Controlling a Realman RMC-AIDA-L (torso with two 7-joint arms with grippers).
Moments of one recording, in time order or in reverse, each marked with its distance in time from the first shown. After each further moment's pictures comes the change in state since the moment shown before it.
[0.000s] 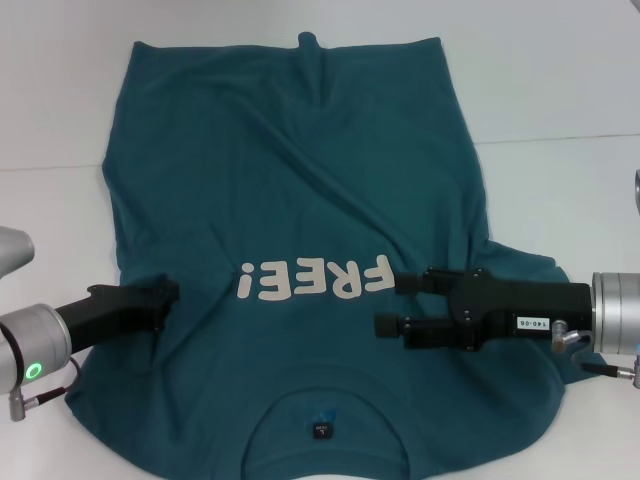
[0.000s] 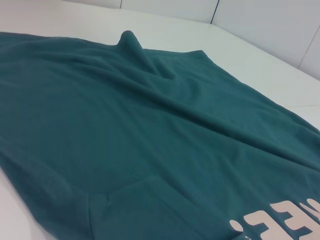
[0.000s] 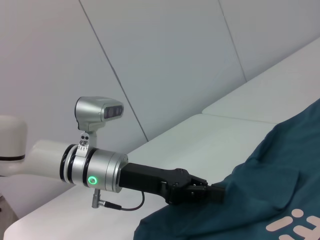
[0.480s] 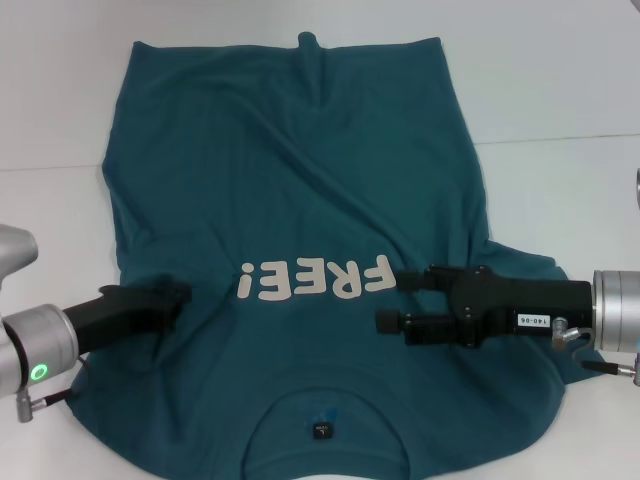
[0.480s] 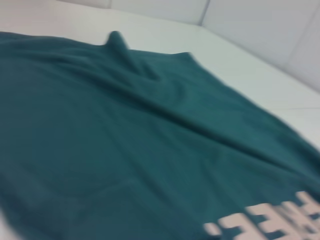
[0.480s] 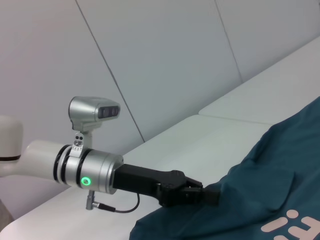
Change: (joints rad) left arm -0.002 0.000 0.000 0.002 -0.001 0.053 -0.013; right arm 0.000 -0.001 0.000 0.000 0.005 0.009 -0.001
